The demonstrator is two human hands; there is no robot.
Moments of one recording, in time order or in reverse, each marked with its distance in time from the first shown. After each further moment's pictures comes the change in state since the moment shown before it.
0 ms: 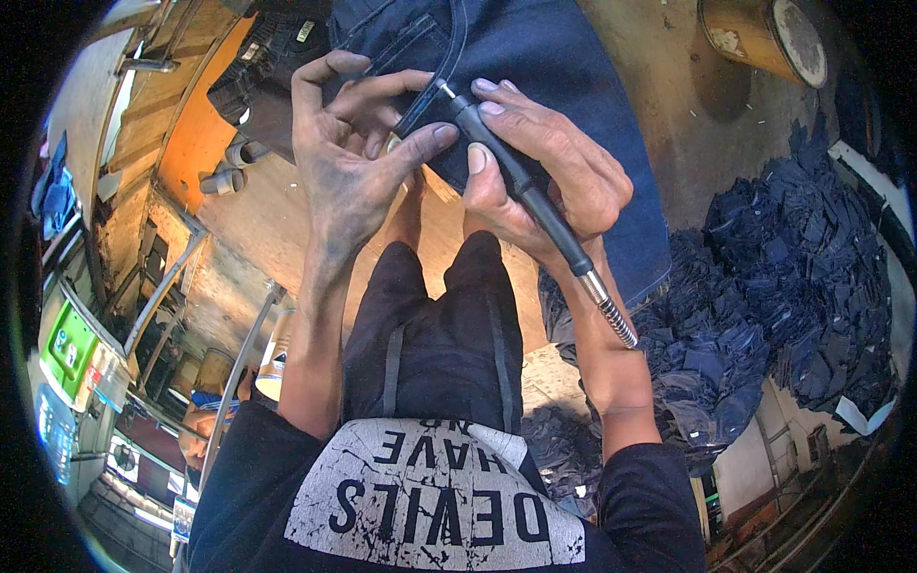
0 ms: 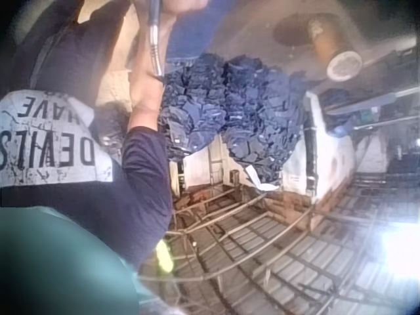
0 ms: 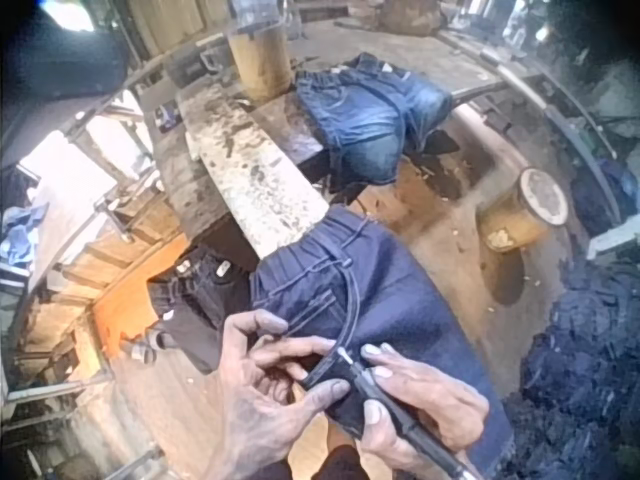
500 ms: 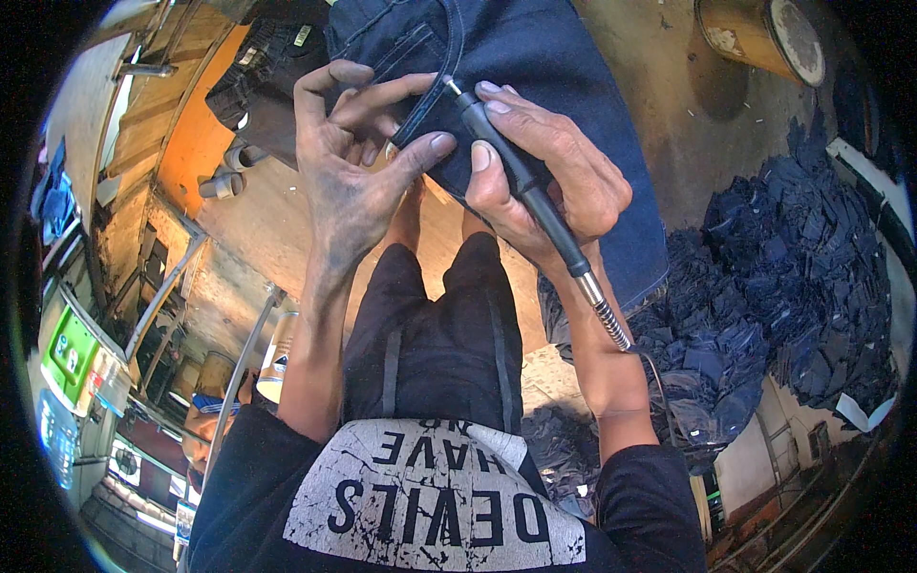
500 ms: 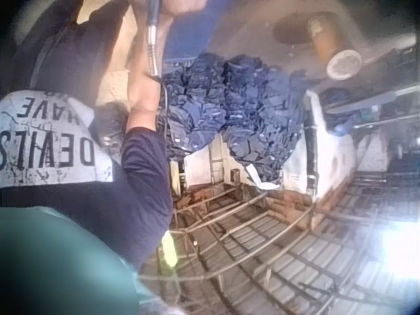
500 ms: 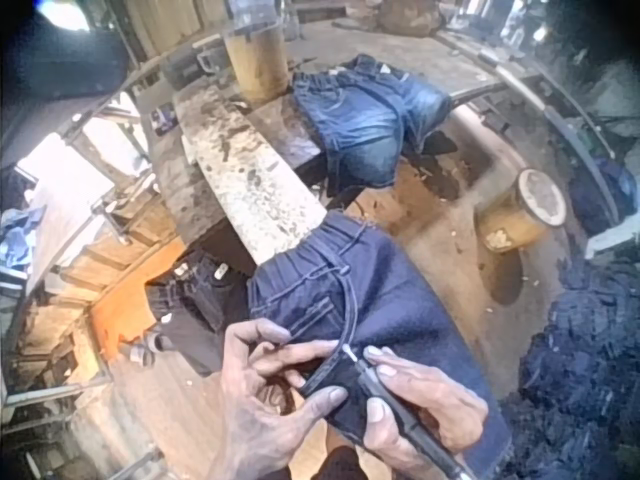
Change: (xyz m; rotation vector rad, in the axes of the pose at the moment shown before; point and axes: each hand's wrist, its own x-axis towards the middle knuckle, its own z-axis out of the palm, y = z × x) left_hand -0.001 0.003 0.000 0.095 -0.010 0.007; right_hand 0.002 0.001 0.000 0.005 0.020 0.042
